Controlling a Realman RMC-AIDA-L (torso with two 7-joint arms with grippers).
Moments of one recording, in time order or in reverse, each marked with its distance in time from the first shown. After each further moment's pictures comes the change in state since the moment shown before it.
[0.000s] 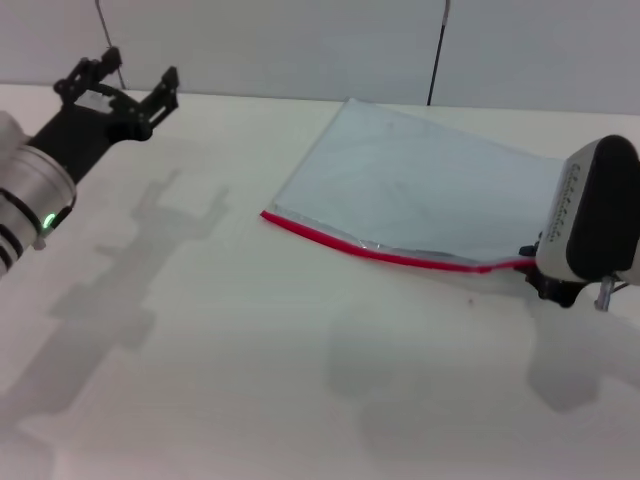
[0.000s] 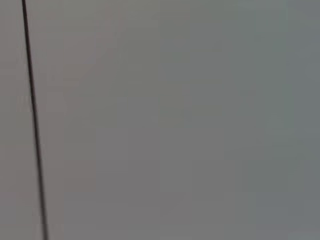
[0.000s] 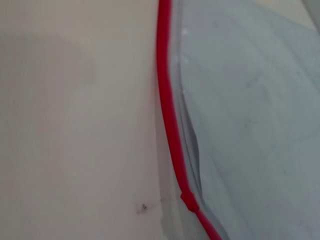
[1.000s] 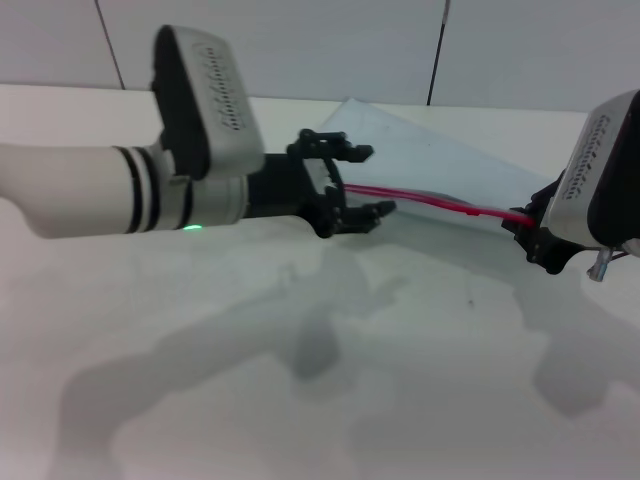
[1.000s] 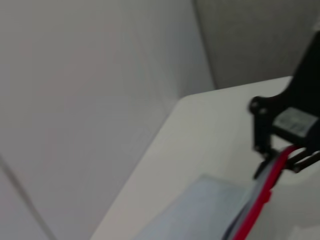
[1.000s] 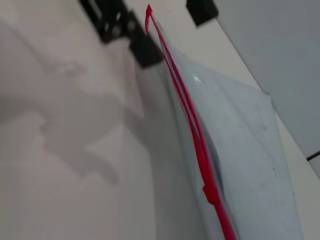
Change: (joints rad) left arm -0.008 -0.012 0.191 0.630 1.162 0.117 -0.783; right arm -0.069 0.000 0.021 -0.181 0.069 -0.008 0.041
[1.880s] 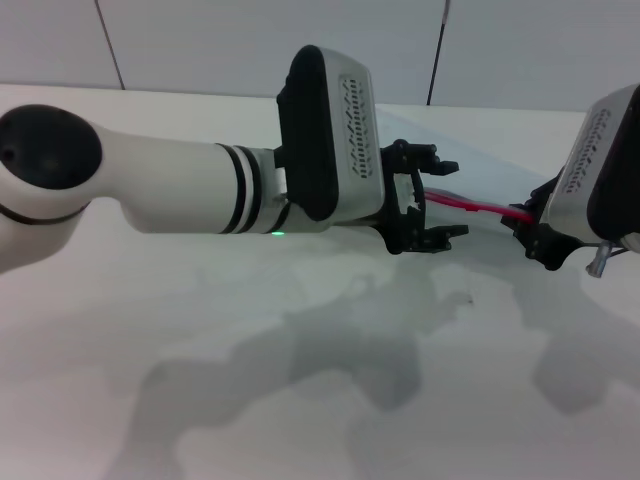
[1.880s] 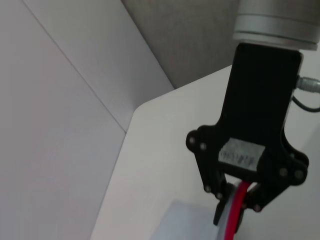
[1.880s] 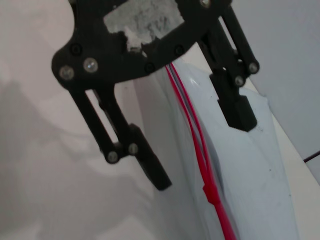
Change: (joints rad) left arm -0.083 -0.002 0.267 0.096 0.085 0.185 -0.048; right arm 0.006 0.000 0.004 -0.002 0.000 -0.002 0.012
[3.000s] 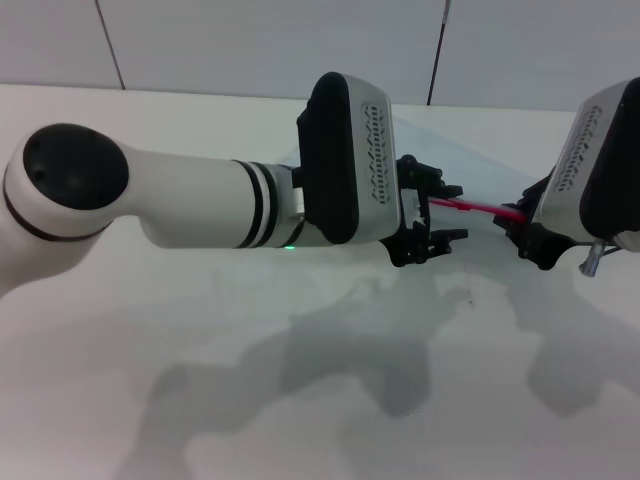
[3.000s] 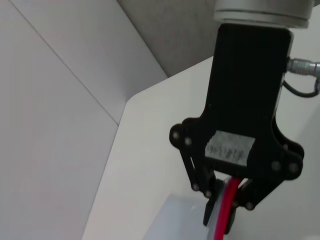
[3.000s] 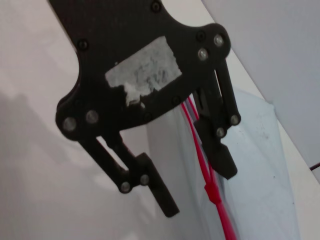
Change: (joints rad) left arm -0.017 -0.002 0.078 -0.028 -0.007 0.077 0.011; right arm 0.011 0.000 -0.012 -0.008 0.000 -0.014 0.012
